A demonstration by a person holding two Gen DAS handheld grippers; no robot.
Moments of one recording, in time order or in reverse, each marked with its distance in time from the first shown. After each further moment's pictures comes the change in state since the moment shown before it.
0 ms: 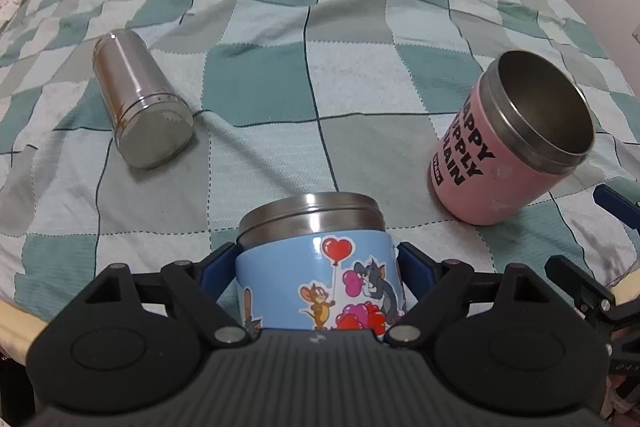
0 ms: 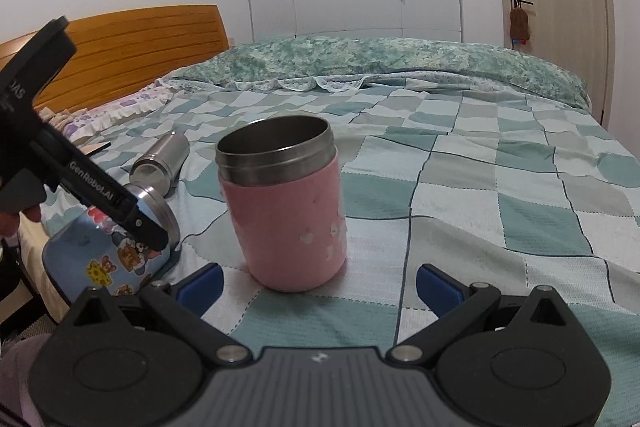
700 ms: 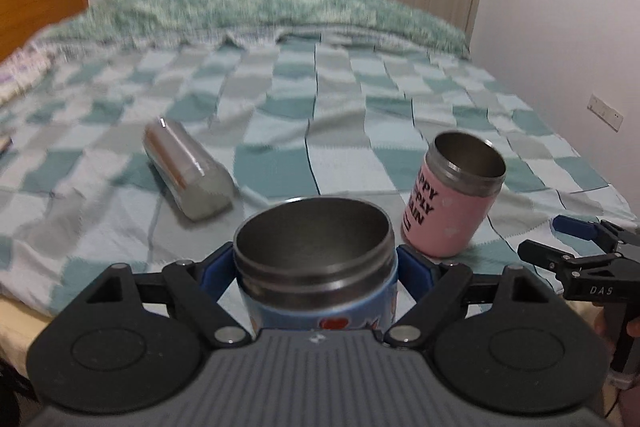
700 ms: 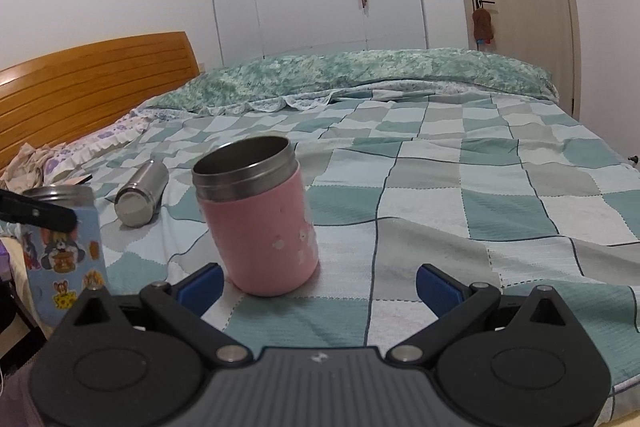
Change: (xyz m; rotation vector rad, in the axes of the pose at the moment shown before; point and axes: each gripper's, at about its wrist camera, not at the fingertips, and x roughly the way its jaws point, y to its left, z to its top) left arm -0.087 0.024 -0.069 0.013 -0.427 -0.062; right arm -0.025 -0.010 -0.009 0.090 -0.061 -0.062
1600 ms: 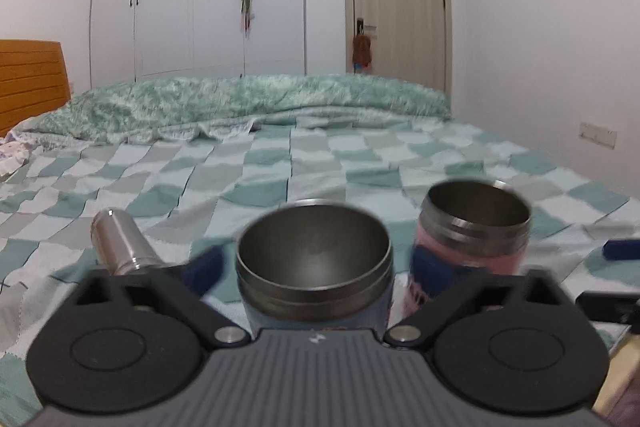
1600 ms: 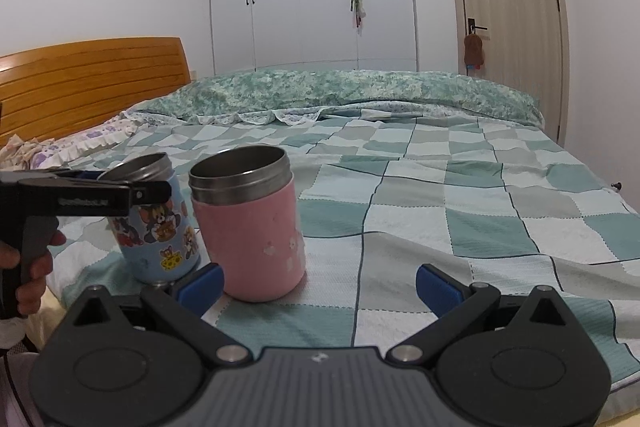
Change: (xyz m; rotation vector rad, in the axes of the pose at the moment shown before) left arm 0.072 -0.032 -0.010 0.106 -0.326 -0.014; right arm -0.006 0.009 -0.003 -0.053 -0.055 -0.060
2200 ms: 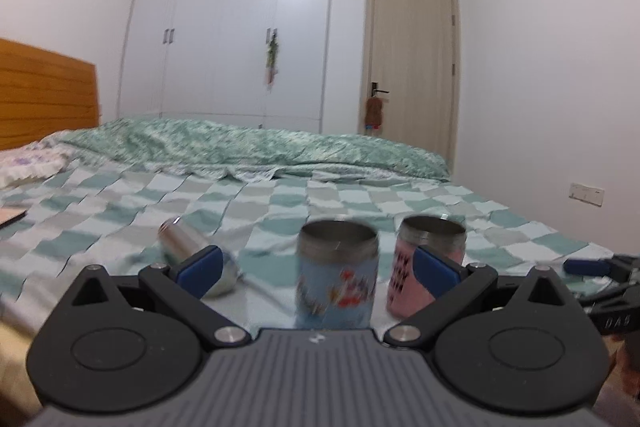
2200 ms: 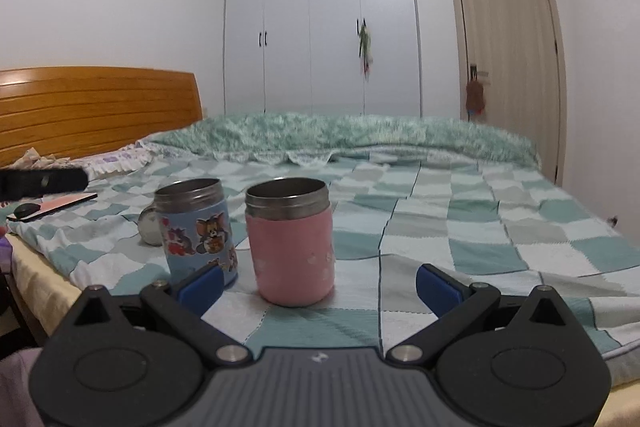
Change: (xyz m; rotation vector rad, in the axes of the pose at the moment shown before) left arm -0.141 0.023 -0.035 -0.099 -0.149 0.021; right arm -0.062 0.032 -0.026 -0.047 -0.158 -0.005
